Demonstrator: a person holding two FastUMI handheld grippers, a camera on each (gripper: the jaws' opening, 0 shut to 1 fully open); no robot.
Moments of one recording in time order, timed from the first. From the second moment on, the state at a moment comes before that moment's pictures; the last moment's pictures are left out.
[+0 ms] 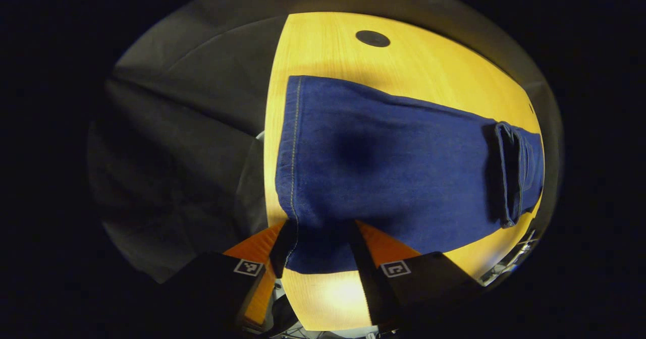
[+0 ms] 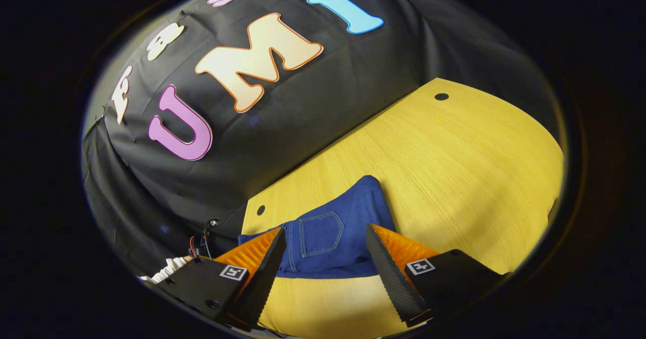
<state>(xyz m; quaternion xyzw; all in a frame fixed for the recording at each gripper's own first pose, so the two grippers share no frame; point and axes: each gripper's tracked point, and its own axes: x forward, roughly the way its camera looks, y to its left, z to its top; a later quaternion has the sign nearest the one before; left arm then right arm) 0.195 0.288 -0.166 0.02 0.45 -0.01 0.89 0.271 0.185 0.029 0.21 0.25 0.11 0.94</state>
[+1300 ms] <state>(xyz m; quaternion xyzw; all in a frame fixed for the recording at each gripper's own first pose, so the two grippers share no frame) 0.161 0.173 -0.071 -0.12 0.38 -0.05 0.92 0.231 0.055 0.060 0.20 0.21 0.08 0.95</state>
